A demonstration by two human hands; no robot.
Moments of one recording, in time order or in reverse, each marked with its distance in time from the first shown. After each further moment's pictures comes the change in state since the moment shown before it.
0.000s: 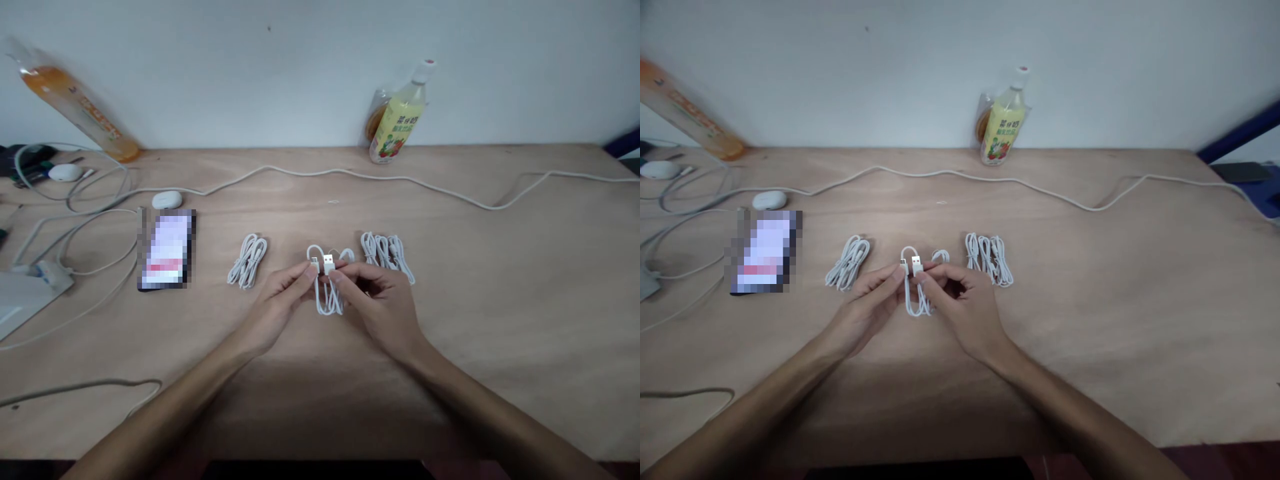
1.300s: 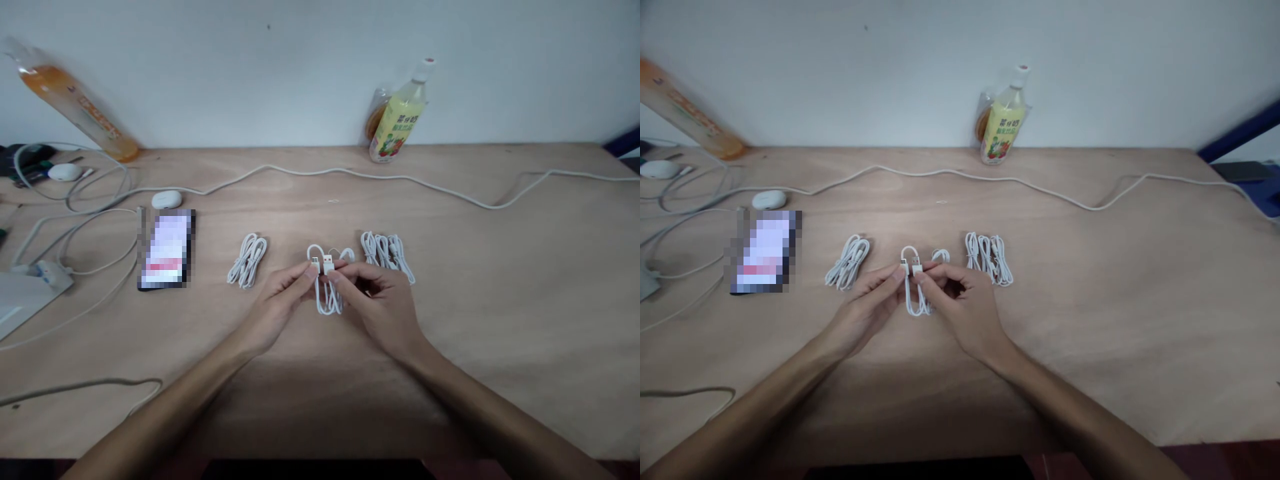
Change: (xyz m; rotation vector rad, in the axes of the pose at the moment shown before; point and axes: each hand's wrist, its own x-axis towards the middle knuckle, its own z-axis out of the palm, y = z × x) left_hand 0.000 -0.001 0.000 -0.005 0.009 0.002; right_hand 0.000 0.002 0.001 -0.008 0.016 -0.002
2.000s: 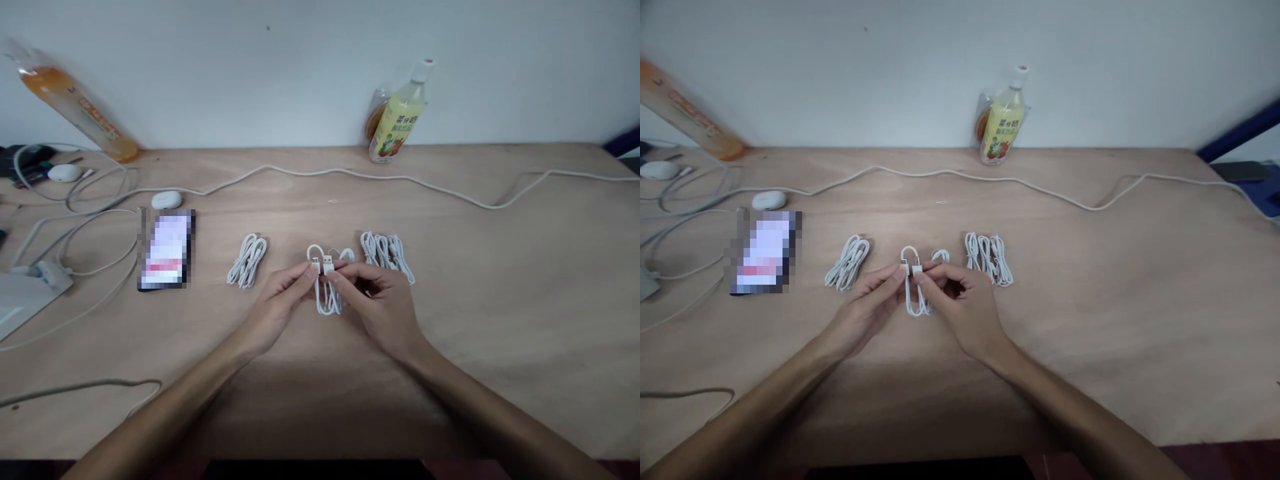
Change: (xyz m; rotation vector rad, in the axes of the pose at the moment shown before) left_hand 0.000 0.000 -0.001 0.002 0.008 -0.003; right_hand 0.000 0.000 0.000 0.027 -0.003 -0.012
